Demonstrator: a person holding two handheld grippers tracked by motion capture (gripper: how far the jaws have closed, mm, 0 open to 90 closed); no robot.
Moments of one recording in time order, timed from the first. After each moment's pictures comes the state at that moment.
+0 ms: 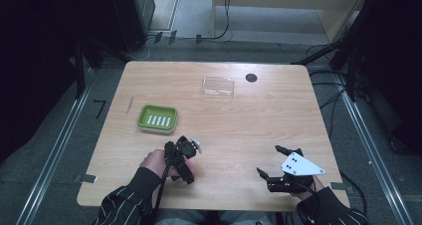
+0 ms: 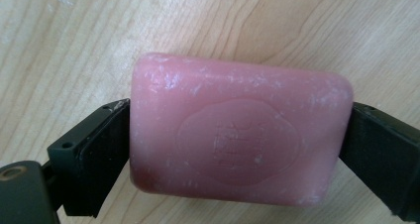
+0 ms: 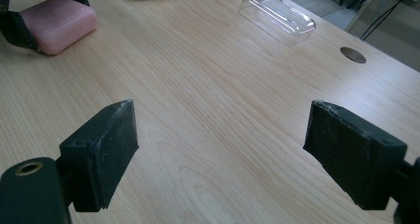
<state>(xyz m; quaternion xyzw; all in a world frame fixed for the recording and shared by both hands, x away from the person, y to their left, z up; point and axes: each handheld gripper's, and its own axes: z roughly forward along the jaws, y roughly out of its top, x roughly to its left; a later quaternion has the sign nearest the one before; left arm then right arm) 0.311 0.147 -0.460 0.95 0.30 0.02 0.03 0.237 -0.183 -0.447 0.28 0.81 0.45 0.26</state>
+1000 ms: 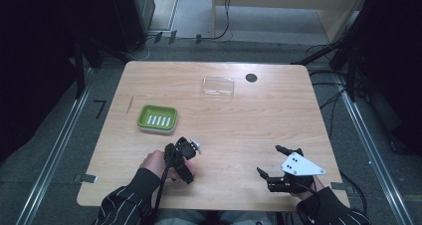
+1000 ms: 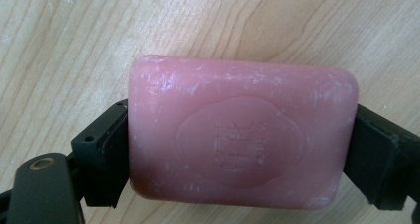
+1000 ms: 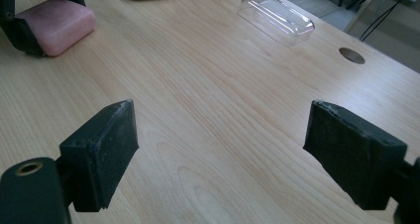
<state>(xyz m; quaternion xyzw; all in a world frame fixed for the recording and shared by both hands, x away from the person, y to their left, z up) 0.307 0.149 -0.460 0.95 0.31 0.03 0.04 0.236 -0.184 -0.447 0.28 0.81 0.45 0.26</state>
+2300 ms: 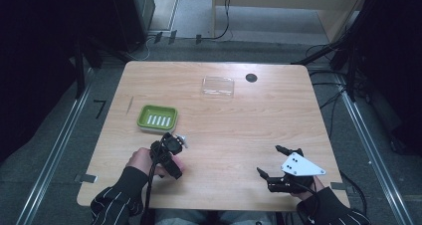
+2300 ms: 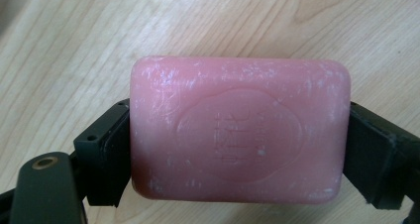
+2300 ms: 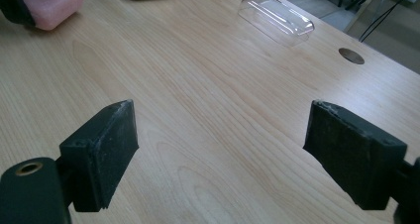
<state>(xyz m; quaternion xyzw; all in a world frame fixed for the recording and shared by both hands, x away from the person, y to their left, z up) 0.313 0.186 -0.445 0.93 0.36 0.03 0.03 0.236 -0.184 -0.447 0.28 0.81 0.45 0.26</state>
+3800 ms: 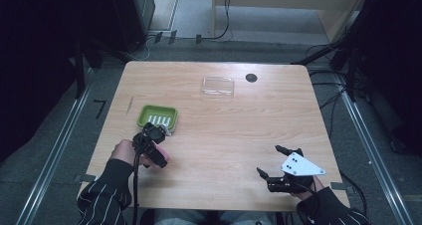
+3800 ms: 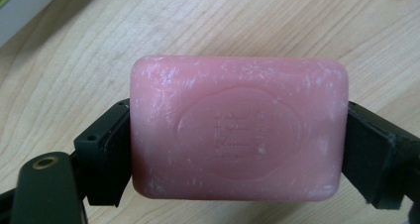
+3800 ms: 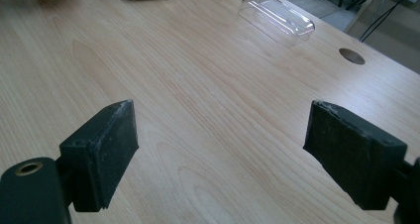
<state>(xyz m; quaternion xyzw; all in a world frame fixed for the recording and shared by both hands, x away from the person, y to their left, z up) 0.333 0.229 -0.428 0.91 0.41 0.03 0.02 0.236 -0.183 -0.447 0.28 0.81 0.45 0.26</state>
